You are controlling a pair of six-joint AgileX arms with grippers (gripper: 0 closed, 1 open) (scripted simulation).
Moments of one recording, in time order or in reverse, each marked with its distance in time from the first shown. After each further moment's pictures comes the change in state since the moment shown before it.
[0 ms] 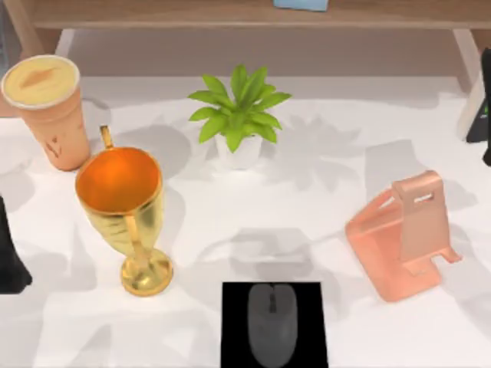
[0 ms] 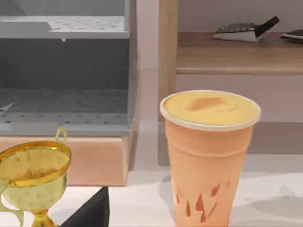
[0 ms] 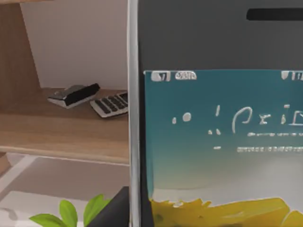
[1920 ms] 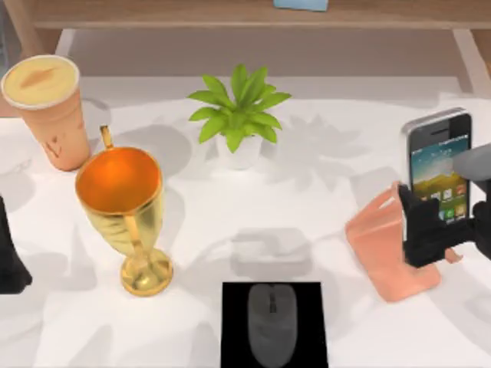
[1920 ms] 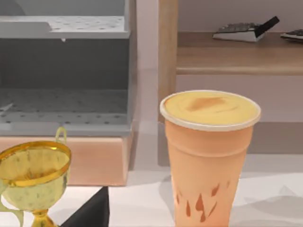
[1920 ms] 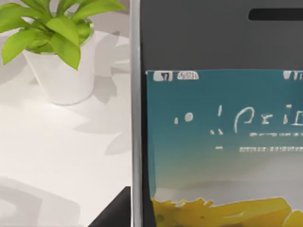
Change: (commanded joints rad) left arm 0.000 0.000 0.000 0.000 0.000 0.000; right arm -0.038 0.251 -0.270 0.133 -0.116 -0.029
